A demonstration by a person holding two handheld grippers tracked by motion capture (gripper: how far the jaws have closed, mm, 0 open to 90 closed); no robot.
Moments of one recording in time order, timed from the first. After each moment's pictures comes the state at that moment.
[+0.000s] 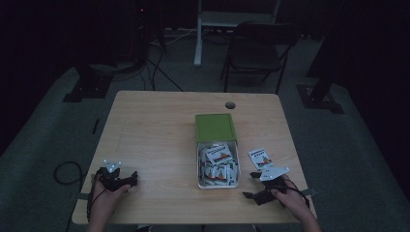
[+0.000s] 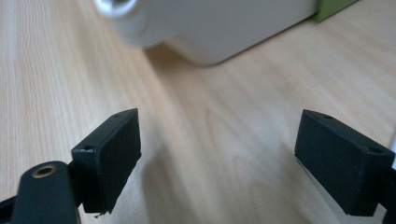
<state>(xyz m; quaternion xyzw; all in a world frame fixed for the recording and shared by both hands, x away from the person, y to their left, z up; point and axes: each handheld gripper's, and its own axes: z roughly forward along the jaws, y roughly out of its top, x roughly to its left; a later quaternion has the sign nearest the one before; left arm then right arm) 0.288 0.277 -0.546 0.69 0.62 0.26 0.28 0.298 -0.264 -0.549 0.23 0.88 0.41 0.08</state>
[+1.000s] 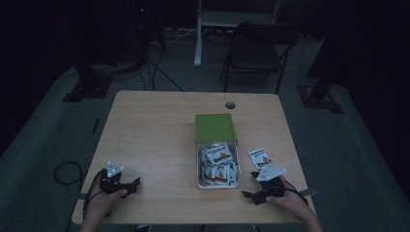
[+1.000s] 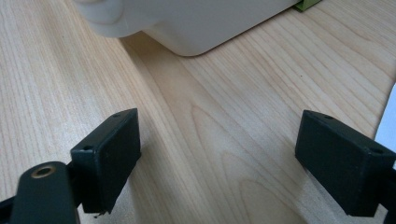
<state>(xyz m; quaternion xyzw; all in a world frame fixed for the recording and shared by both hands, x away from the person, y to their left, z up) 0.278 0.278 -0.543 0.76 0.54 0.21 0.31 0.296 -0.257 -0.550 0.25 0.88 0.38 0.11</state>
